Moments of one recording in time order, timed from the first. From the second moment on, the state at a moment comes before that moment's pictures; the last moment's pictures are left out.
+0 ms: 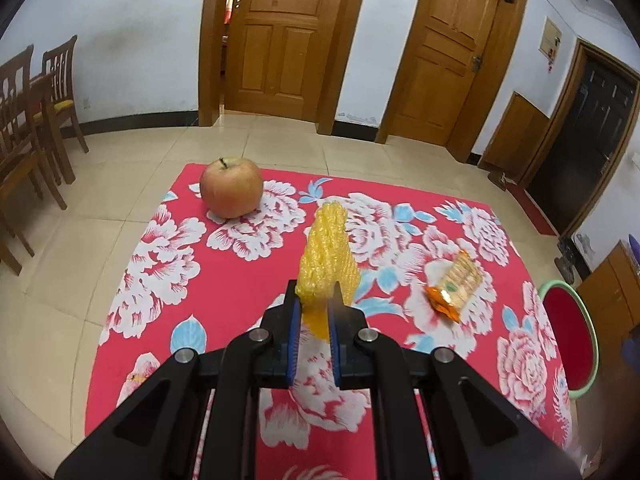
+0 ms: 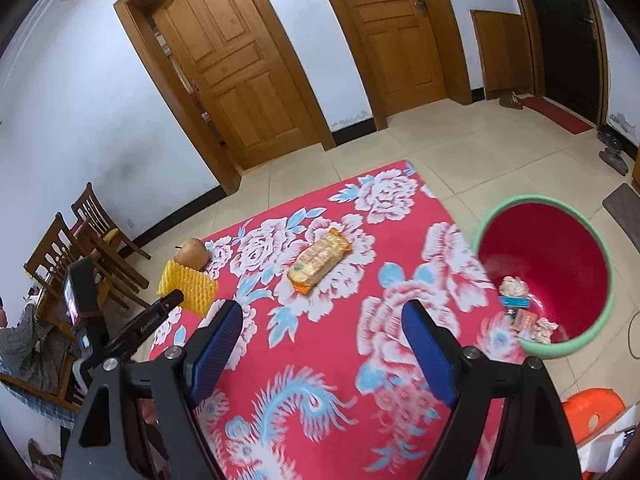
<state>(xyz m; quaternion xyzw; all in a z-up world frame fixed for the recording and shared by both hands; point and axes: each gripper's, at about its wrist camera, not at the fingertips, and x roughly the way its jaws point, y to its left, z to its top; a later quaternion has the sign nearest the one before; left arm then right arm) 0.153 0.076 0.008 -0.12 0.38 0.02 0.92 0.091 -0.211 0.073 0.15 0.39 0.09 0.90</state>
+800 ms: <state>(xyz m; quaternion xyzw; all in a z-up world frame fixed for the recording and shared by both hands) 0.169 0.104 -0.038 -0.16 0.38 0.03 0.91 0.235 -0.119 -0.042 0.12 0.45 -0.05 0.88</state>
